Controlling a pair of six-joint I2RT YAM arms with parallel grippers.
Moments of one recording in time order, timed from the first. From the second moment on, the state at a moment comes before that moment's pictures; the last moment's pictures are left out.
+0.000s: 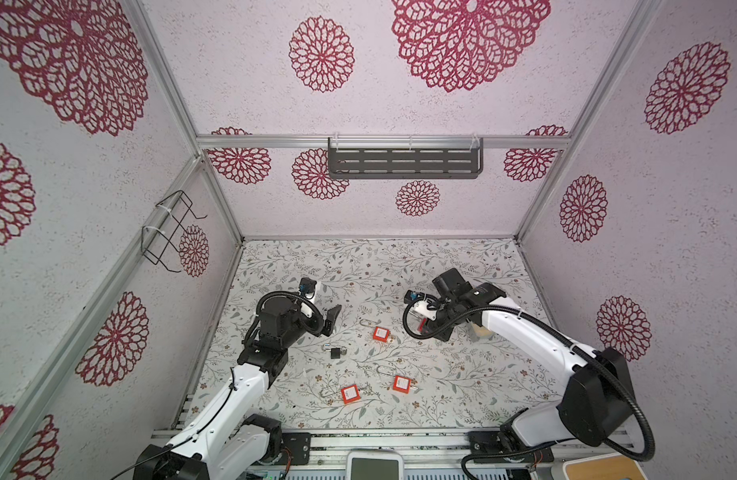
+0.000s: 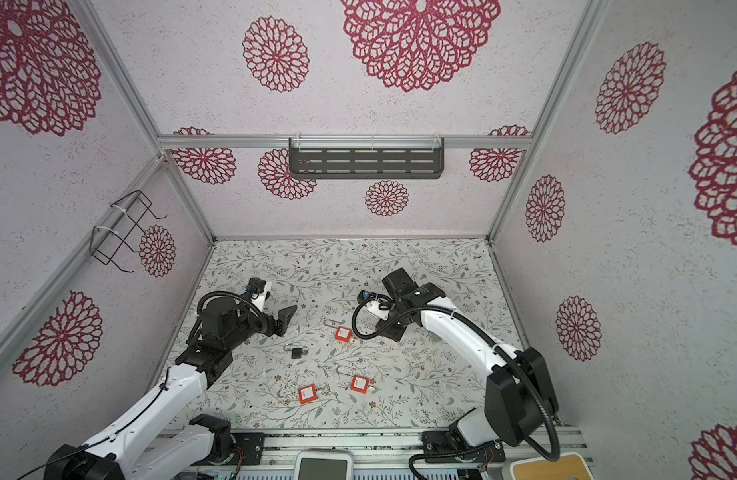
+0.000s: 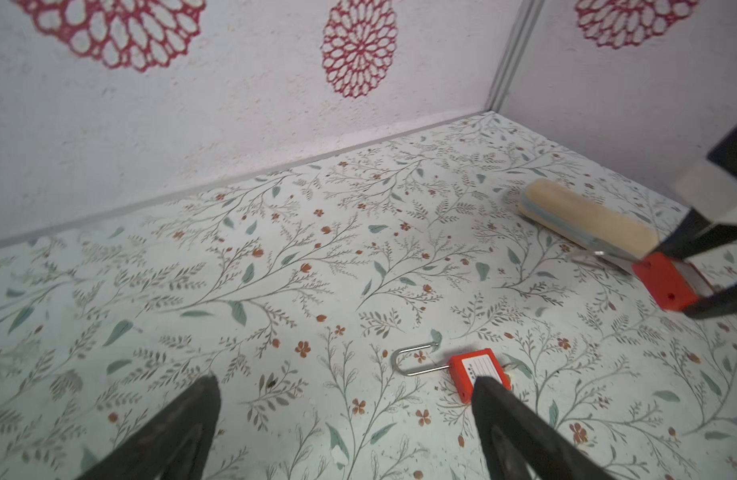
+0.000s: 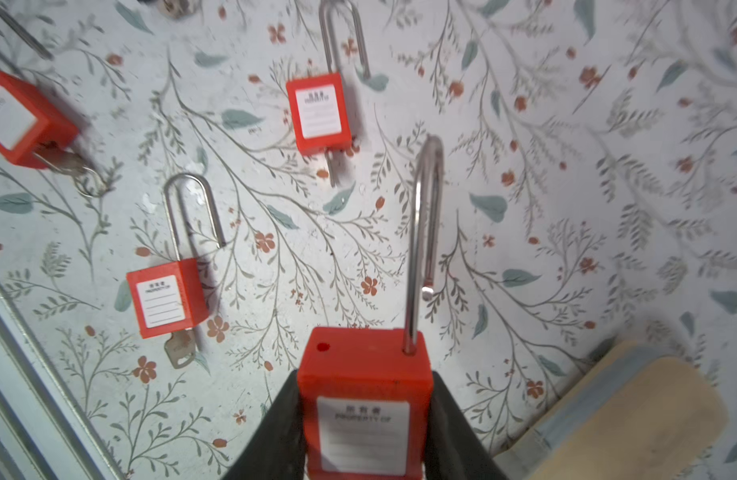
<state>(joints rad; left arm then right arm) -0.27 0.99 0.55 0.11 0.28 0.10 0.58 1.44 1.19 -0.88 -0.17 -0.52</state>
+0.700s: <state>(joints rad) -0.40 1.38 0.84 0.28 0.85 0.28 0.66 1.29 1.18 -0.83 -0.16 -0.72</state>
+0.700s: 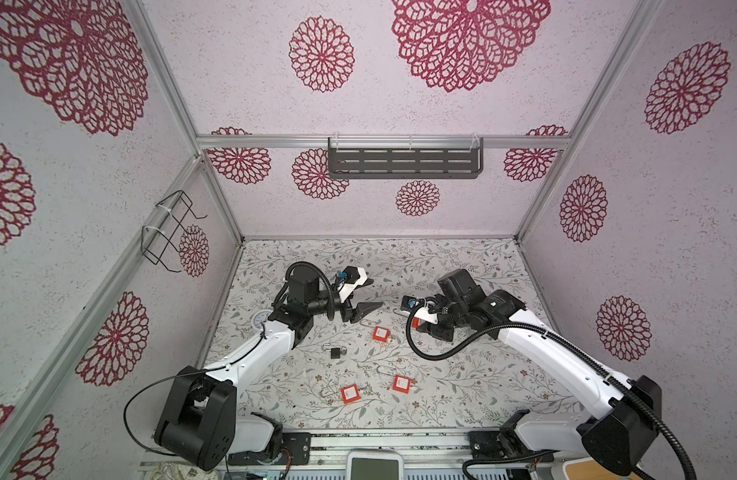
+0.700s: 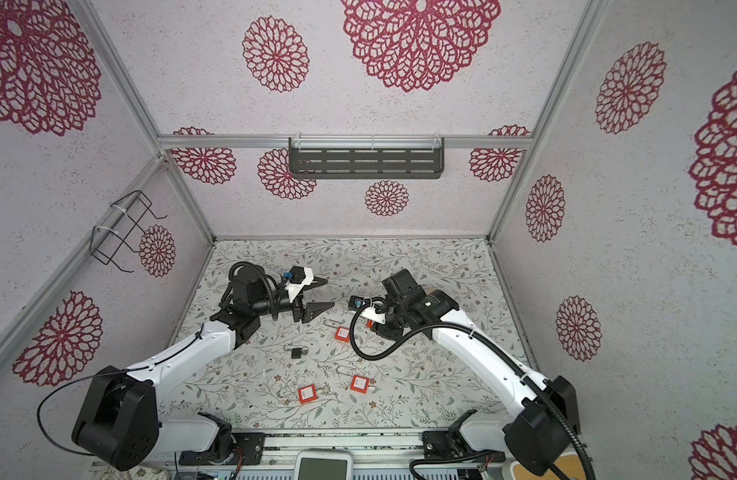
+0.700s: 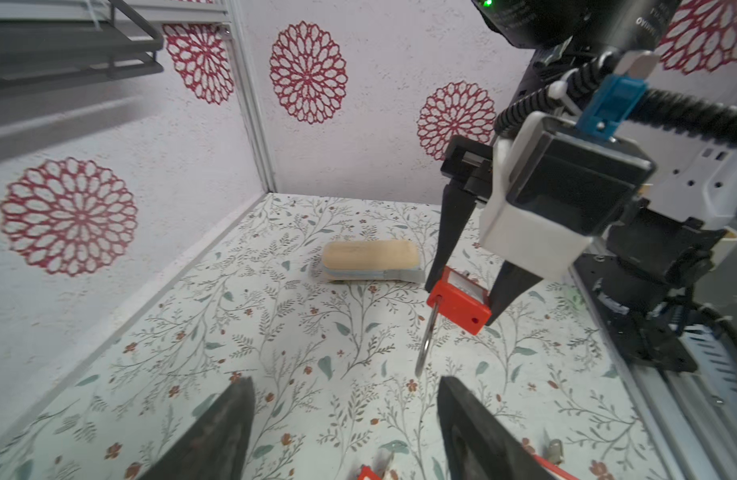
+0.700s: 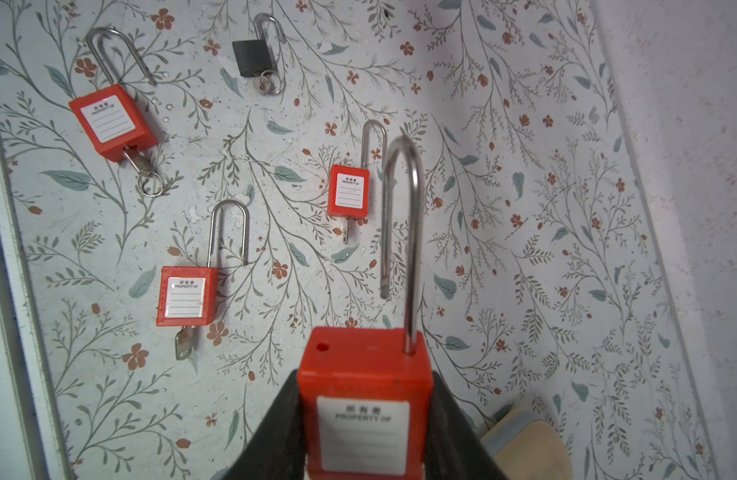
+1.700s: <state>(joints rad) -0.50 1.52 1.00 0.00 0.91 0.39 0.73 1.26 1.14 -0.73 -0.04 -0.80</state>
